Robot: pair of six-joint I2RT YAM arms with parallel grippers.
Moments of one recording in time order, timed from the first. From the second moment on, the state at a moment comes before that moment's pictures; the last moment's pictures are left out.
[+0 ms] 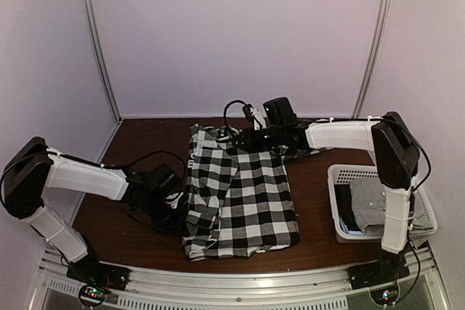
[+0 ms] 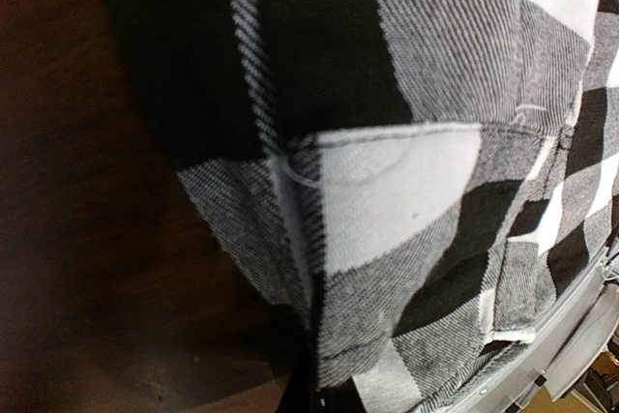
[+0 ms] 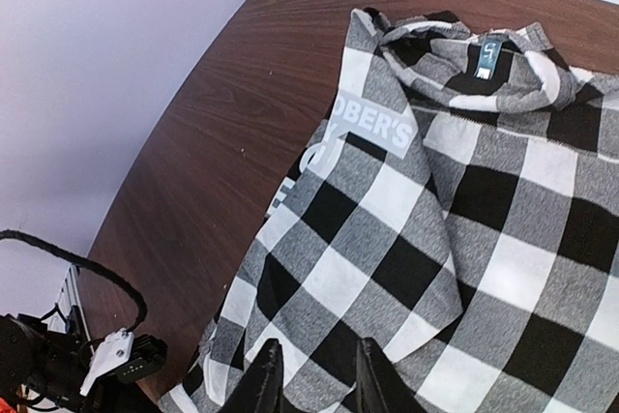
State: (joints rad) left arm -0.81 1.55 0.71 -0.38 0.38 -0.76; right arm 0.67 2.00 1.47 -0.03 -0.36 0.45
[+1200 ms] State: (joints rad) left arm -0.71 1.34 0.90 -0.79 0.15 -0.72; right arm 0.67 2.47 2.08 -0.29 -0.05 0.12
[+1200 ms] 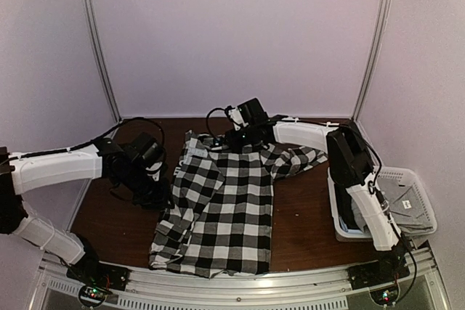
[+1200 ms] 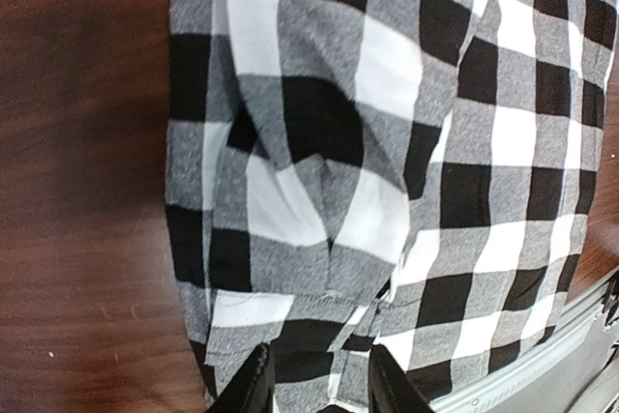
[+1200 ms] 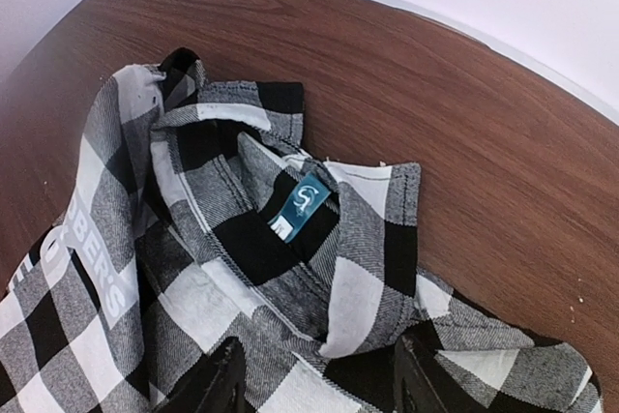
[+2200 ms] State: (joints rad) left arm -0.71 1.57 0.82 -0.41 0.22 -0.71; right arm 0.55 2.63 2.30 -0.26 0.05 0.28
